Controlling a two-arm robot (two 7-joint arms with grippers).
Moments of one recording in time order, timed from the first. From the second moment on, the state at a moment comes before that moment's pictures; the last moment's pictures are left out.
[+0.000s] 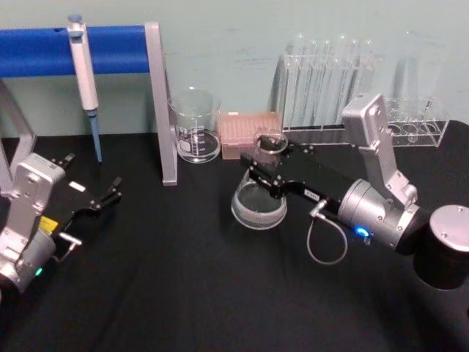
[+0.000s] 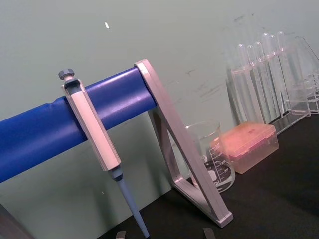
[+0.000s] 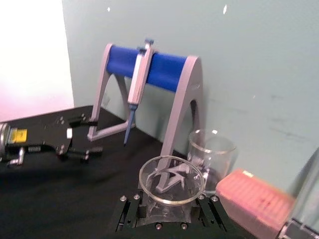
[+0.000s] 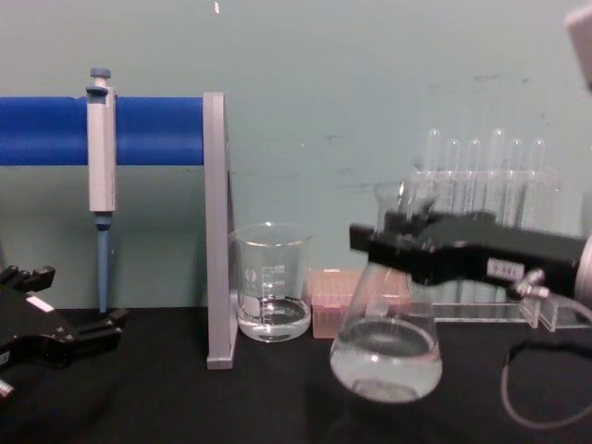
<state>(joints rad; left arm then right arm) -0.20 0.60 0.45 -1.41 -0.25 -0.12 0.03 0.31 0.38 -0.43 -1.51 0.36 0.05 0.45</state>
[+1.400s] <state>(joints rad) -0.20 0.60 0.45 -1.41 -0.25 -0.12 0.03 0.27 0.38 -0.37 -1.61 0.36 0.10 0.37</state>
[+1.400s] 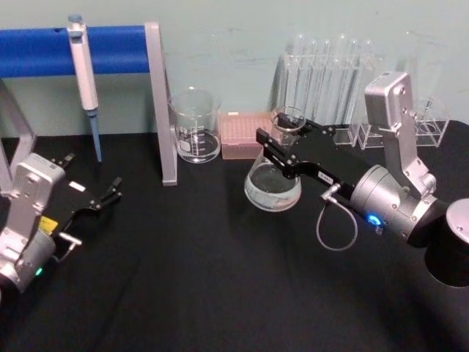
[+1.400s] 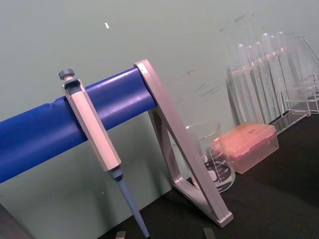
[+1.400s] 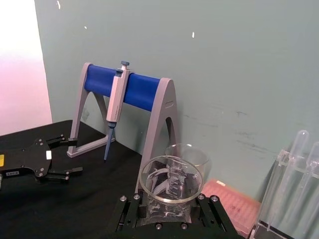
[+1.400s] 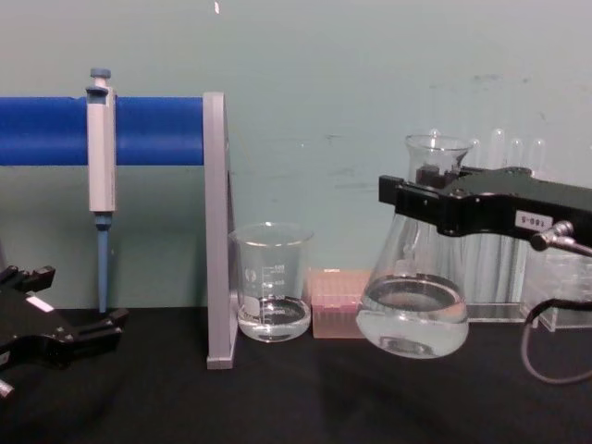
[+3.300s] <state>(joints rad) -0.20 0.60 0.45 -1.41 -0.25 -0.12 0.03 0.32 0.49 -0.58 -1.64 0.46 0.00 0.71</state>
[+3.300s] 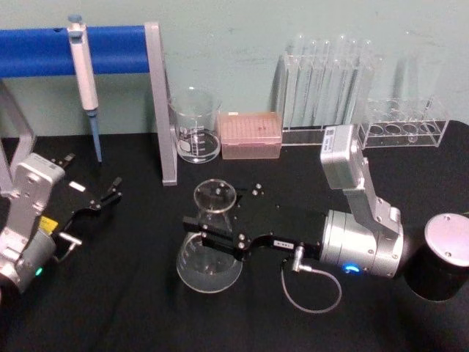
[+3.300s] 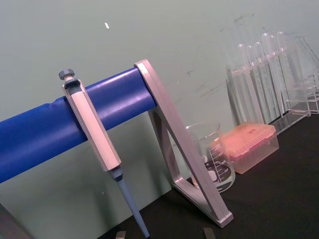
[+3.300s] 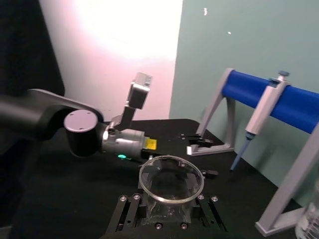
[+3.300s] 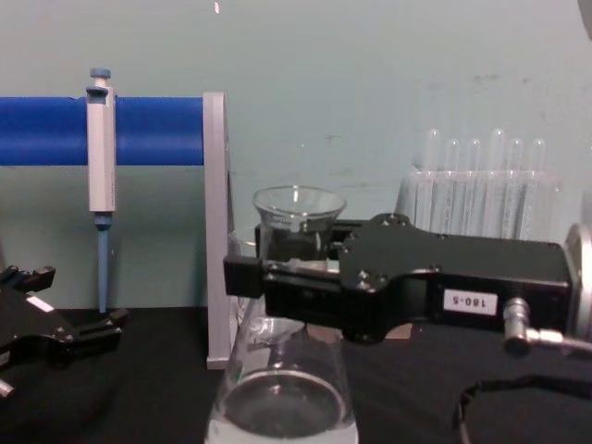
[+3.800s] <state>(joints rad) -0.20 0.60 0.45 -1.41 -0.25 -0.12 0.03 0.34 0.52 -0.62 -1.65 0.48 -0.01 0.72</state>
